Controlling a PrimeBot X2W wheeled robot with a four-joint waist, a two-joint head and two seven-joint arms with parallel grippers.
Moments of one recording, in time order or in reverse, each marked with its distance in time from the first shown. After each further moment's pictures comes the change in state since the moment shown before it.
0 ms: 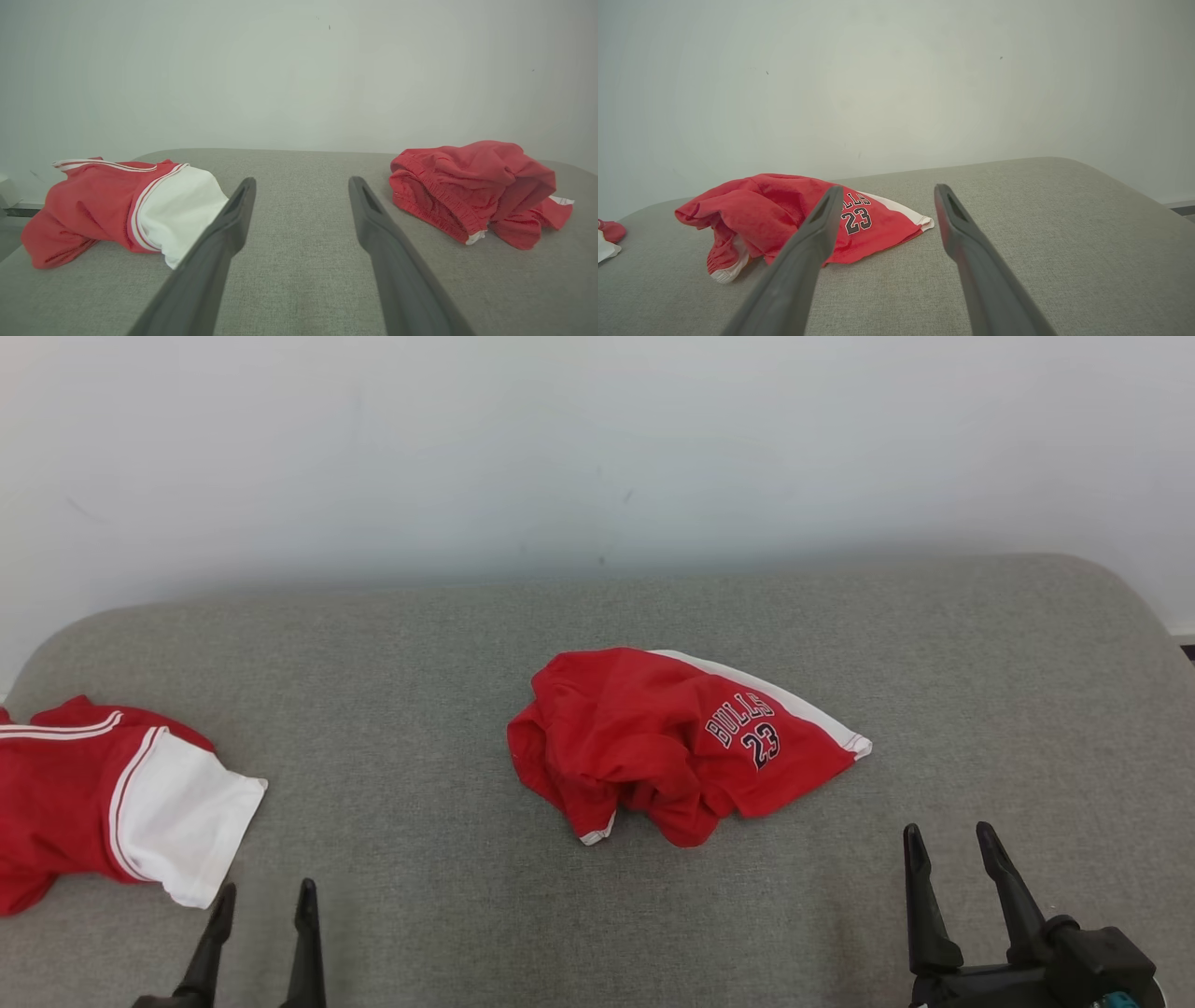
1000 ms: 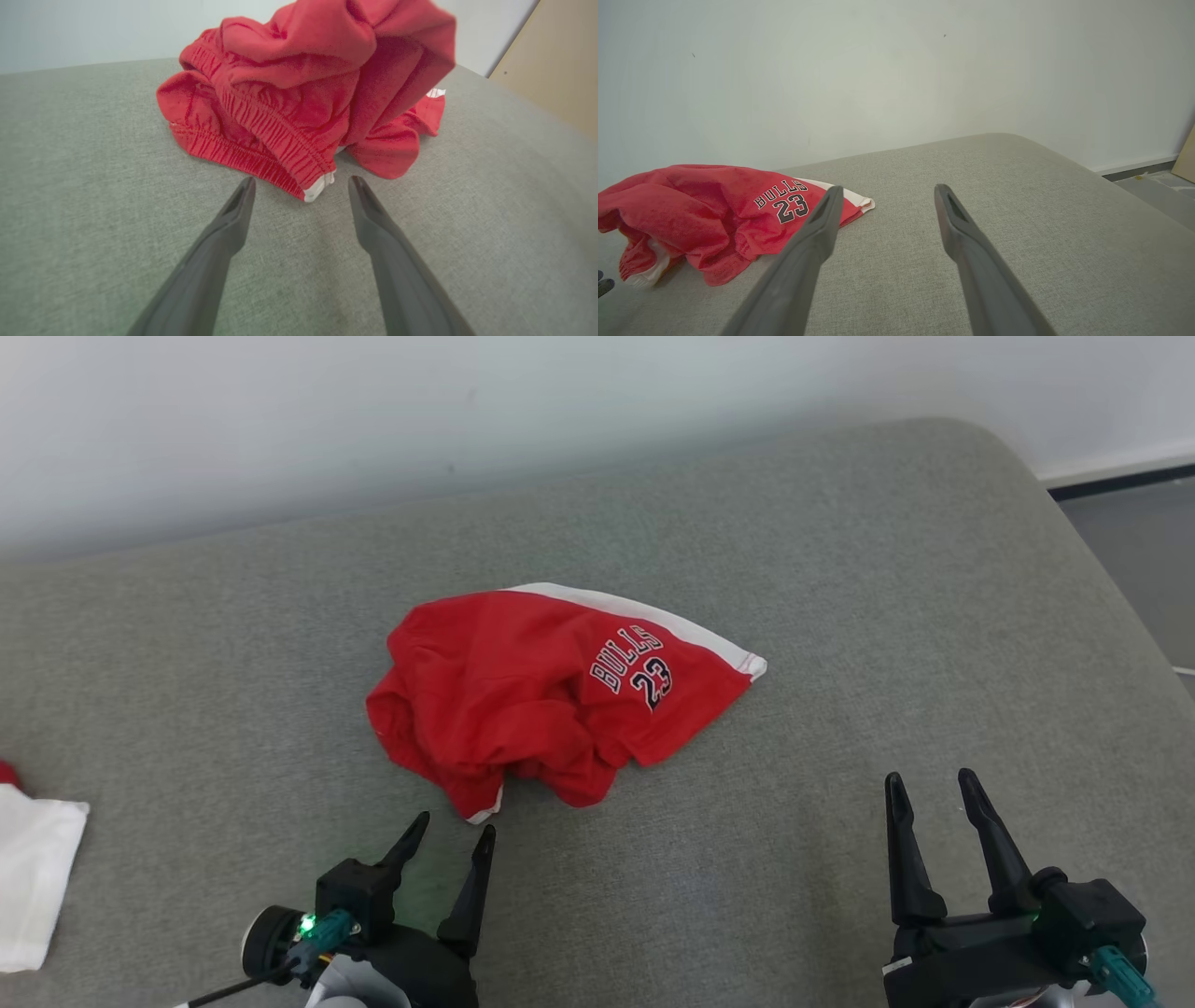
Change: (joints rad) left arm -0.363 0.015 -0.404 0.424 -0.130 -0.016 0.004; right arm -0.080 0.000 0.035 0.000 0.014 0.000 0.000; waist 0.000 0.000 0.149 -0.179
